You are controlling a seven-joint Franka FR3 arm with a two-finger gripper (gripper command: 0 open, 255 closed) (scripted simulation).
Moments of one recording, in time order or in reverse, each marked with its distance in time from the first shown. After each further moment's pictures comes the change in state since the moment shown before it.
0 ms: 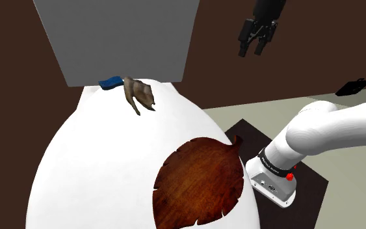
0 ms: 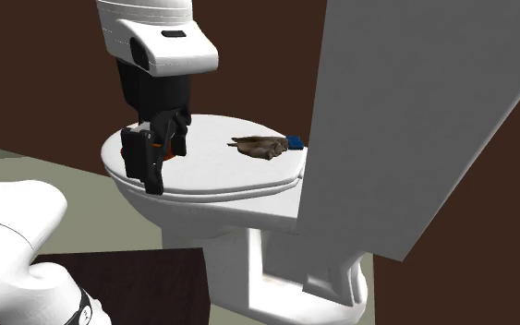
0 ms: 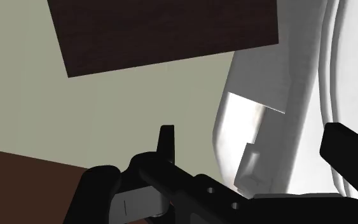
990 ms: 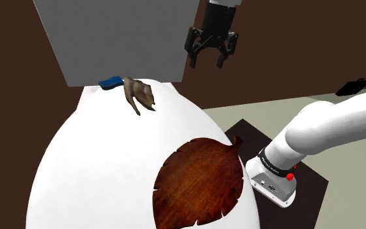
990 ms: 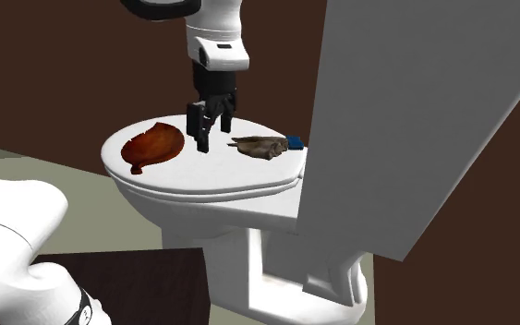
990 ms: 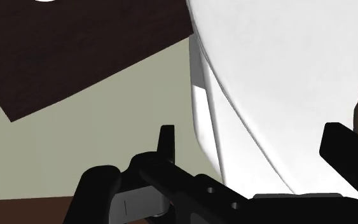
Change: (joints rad) arm -0.018 0.208 0.340 0.090 0.182 0.175 0.543
